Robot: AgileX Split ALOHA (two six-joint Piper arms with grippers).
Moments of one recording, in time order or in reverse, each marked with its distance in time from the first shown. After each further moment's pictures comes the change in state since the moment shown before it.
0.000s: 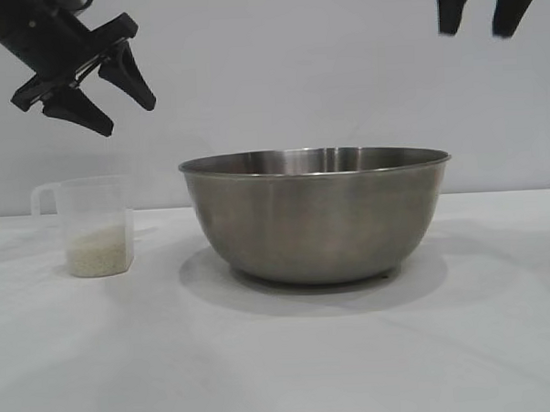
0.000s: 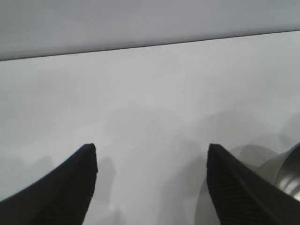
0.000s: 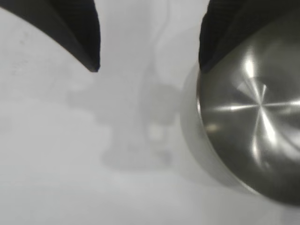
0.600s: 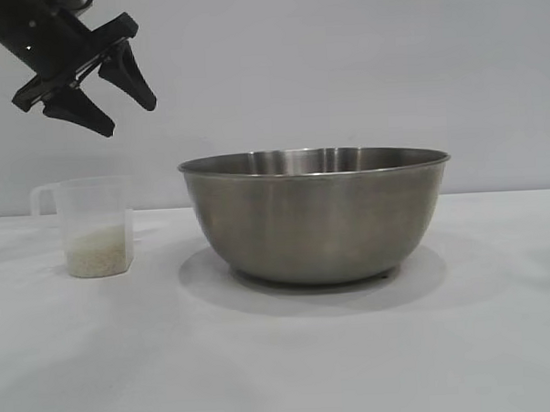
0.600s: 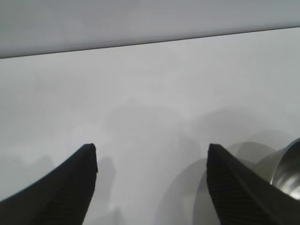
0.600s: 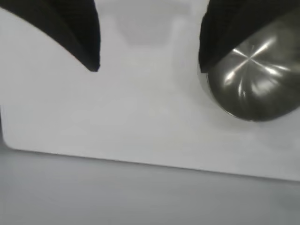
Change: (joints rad) left arm 0.000 0.000 0.000 0.004 0.013 0.000; right arm -0.029 -0.547 0.127 -0.040 0.021 0.010
